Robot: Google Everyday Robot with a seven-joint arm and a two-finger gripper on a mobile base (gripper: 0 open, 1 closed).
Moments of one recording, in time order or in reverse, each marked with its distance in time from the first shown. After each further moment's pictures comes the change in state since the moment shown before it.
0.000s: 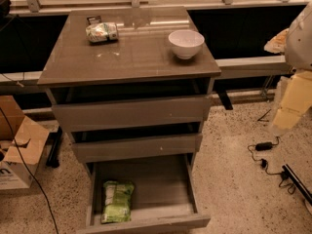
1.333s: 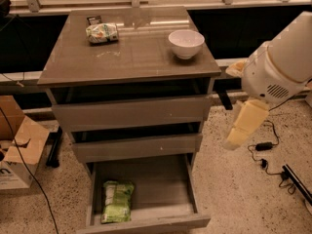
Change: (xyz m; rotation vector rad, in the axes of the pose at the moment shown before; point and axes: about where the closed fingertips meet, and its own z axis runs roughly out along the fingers) arm -0.043 0.015 0.073 -0.049 -0.187 -0.006
